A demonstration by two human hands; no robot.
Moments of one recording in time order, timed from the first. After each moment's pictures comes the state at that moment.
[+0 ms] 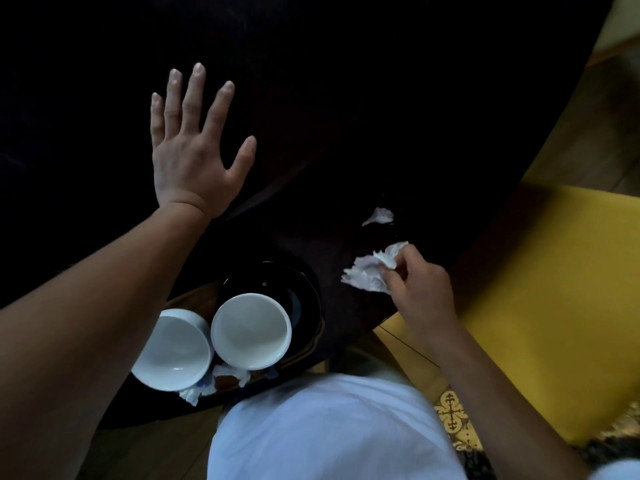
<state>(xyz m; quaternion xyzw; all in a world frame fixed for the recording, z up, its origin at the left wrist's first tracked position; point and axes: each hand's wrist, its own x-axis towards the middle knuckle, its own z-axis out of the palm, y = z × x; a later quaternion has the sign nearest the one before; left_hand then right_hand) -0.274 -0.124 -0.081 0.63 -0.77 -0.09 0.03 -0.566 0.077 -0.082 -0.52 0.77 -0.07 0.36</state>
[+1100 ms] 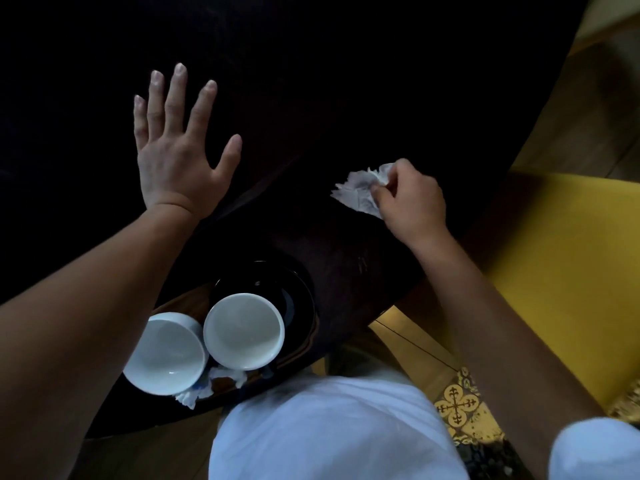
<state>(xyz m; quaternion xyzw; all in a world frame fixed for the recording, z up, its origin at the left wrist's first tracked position) -0.274 -0.123 -0.082 0.63 -0.77 -0.09 0.04 -0.573 -0.031 -0.082 -0.51 0.80 -0.08 0.31</state>
